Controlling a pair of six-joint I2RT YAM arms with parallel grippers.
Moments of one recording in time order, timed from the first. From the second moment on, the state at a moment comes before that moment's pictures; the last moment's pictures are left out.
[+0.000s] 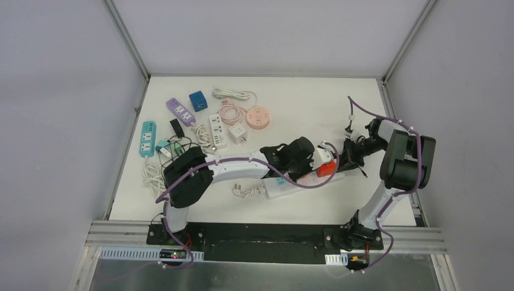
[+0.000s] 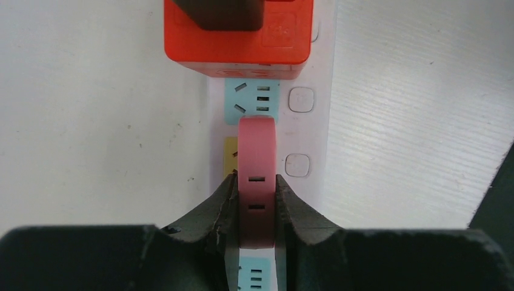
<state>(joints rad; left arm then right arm) -1.11 1.92 1.37 -0.13 0.09 0.11 -0.23 1.84 1.12 -1.09 -0.62 -0.29</state>
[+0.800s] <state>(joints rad) -1.20 1.91 1.37 -0.16 -0.05 0.23 -0.23 1.85 1.12 -1.10 -0.62 -0.28</state>
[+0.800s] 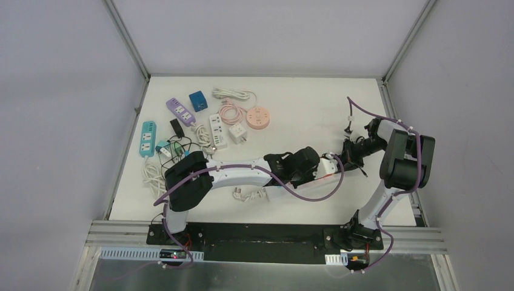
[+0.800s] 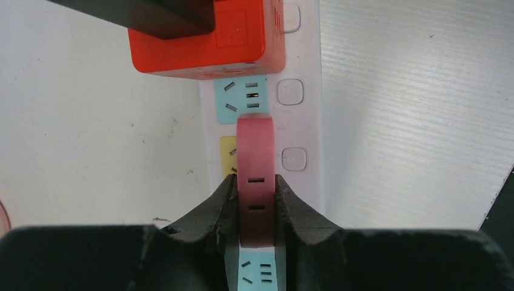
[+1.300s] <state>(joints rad) -1.20 1.91 1.40 -0.20 -0.09 0.22 -0.23 1.85 1.13 -1.10 -0.62 -0.28</state>
